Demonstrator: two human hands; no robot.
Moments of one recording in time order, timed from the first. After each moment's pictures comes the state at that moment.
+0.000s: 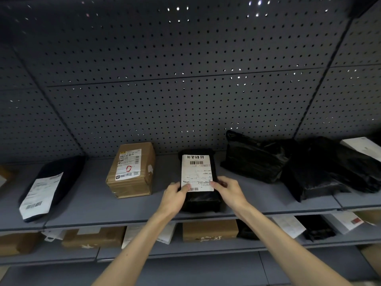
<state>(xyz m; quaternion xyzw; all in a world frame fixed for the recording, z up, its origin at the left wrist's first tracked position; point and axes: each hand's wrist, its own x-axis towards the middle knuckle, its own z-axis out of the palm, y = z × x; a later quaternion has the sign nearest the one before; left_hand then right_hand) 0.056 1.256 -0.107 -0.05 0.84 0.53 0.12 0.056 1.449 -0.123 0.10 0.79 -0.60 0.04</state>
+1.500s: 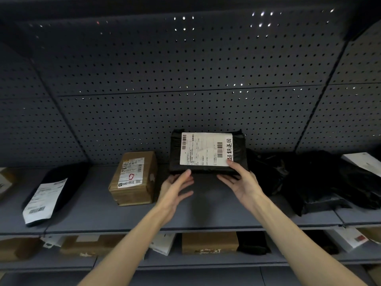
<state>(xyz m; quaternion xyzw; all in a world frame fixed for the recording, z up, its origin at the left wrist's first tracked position) 0.045 1.258 -0.070 -0.10 0.58 0.81 0.10 0.040 1.477 -0.057 0.13 0.41 -0.90 0.02</state>
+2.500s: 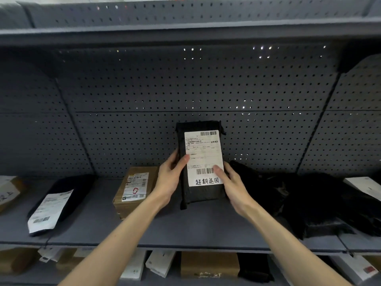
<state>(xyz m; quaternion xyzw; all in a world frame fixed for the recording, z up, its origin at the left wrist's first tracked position) 0.023 1.258 0.016 0.05 0.68 0.73 -0.07 0.041 1.443 -0.005 -0.06 0.67 -0.74 -0.01</state>
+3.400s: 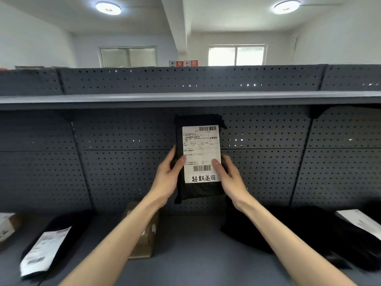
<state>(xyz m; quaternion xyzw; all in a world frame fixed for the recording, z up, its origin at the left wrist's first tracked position) 0.021 1.253 0.116 0.17 0.70 0.67 -0.15 0.035 1.440 0.107 -0.15 0.69 -0.70 -0.14</state>
